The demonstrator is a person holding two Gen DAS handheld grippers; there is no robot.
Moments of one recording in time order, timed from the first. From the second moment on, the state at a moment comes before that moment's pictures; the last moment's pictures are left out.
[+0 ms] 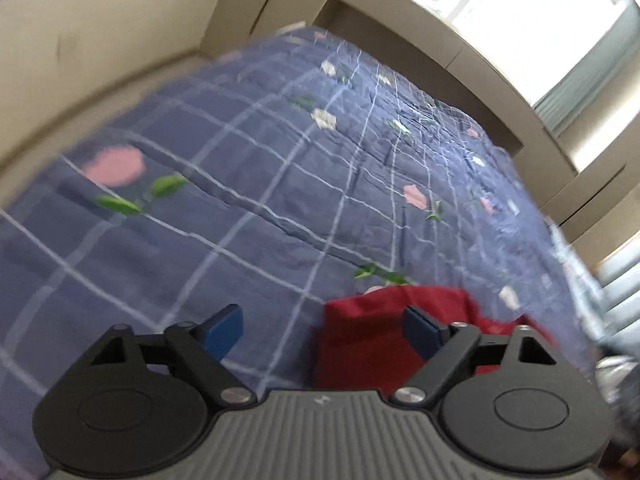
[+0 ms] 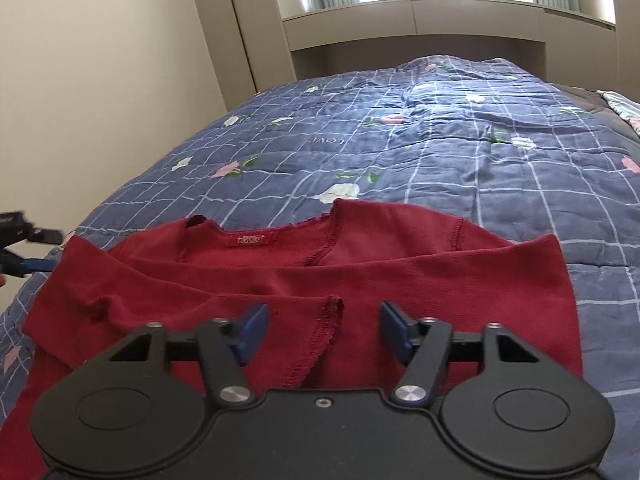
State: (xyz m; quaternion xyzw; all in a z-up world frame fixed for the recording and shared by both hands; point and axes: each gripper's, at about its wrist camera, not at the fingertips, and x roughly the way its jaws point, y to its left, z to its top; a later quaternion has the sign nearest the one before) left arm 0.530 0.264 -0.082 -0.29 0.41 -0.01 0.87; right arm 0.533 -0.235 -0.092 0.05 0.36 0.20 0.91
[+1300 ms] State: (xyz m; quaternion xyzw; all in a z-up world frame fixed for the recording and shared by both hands) left arm 0.438 0.203 -0.073 -0.14 0.37 0.03 0.92; right arm 0.499 -0.253 -0.082 0.02 0.33 0.21 0.92
